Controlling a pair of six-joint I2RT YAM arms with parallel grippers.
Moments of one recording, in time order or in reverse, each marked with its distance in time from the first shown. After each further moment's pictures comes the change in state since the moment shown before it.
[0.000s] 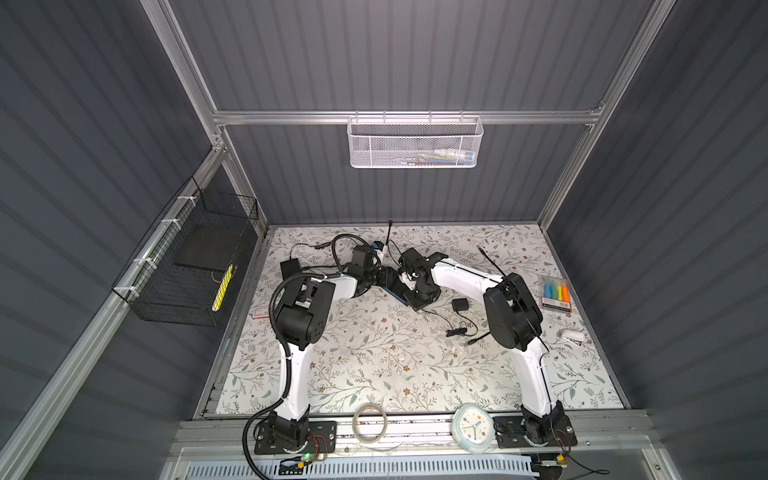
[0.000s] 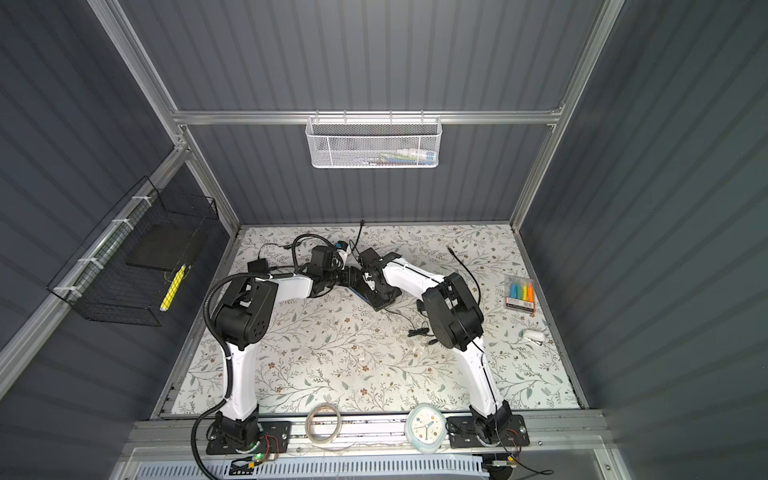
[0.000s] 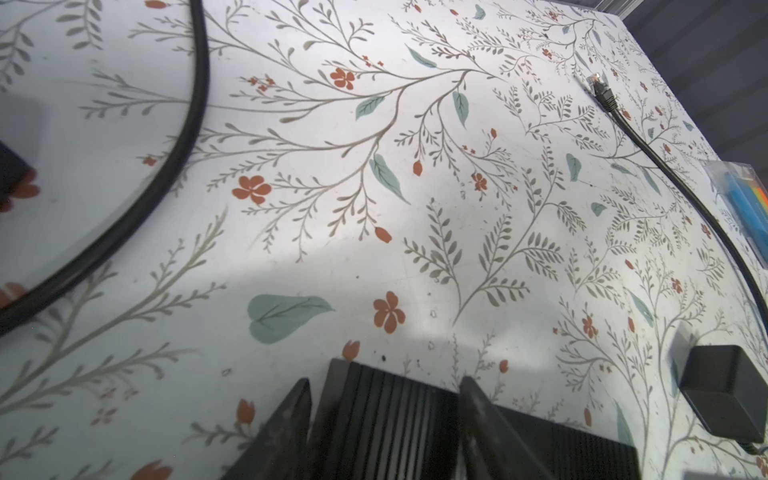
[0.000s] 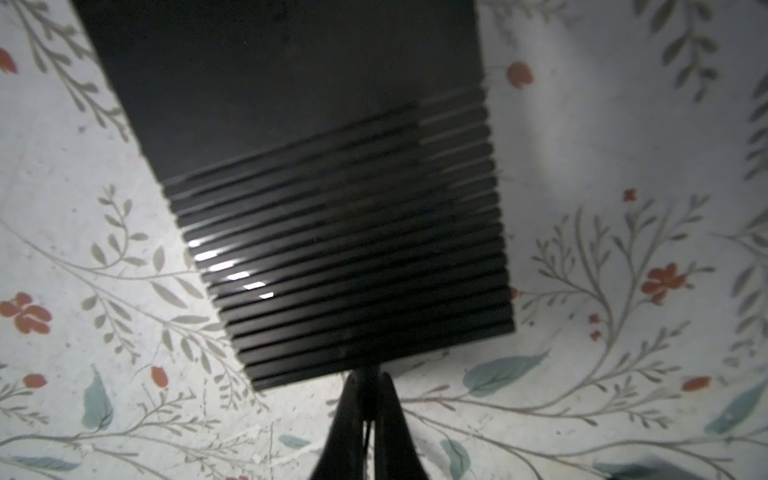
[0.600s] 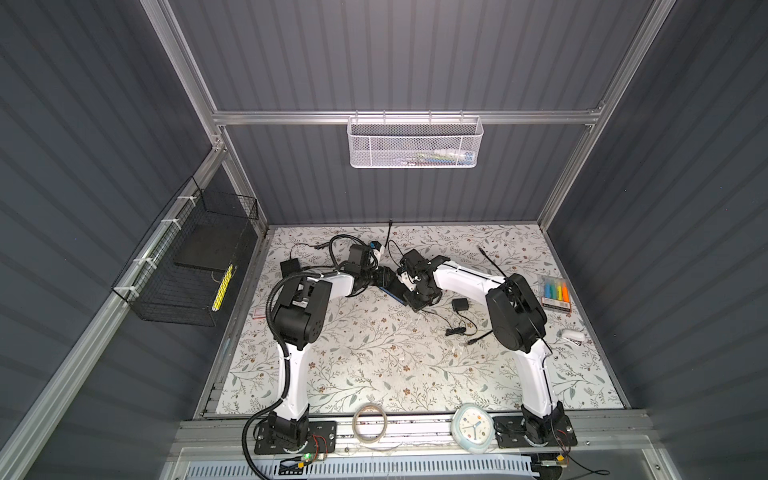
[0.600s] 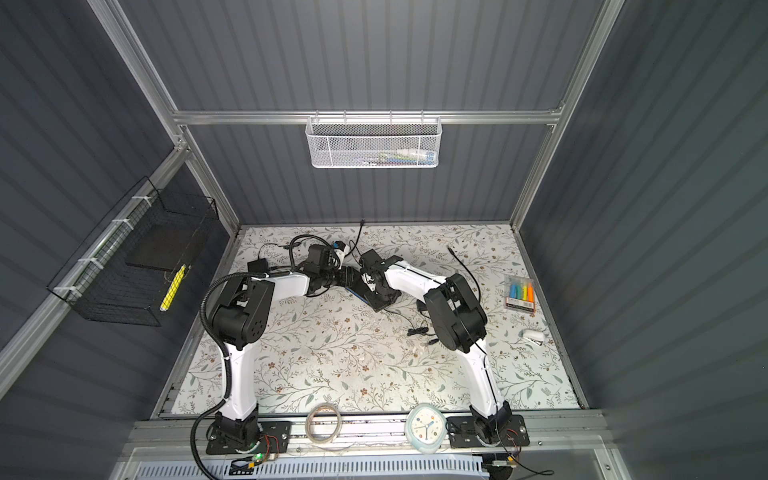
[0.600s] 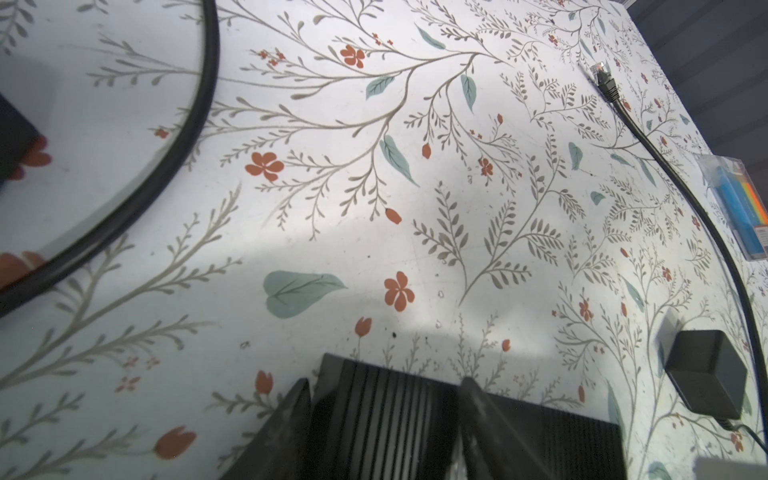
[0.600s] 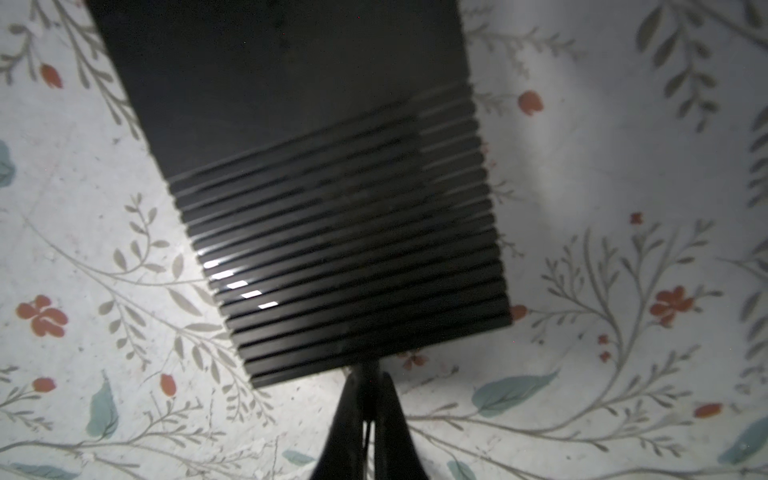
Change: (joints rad) left arm 0.029 -0.008 0.018 -0.068 0.042 0.003; right arm 0.000 -0.033 -0.070 0.102 -0.015 -0.029
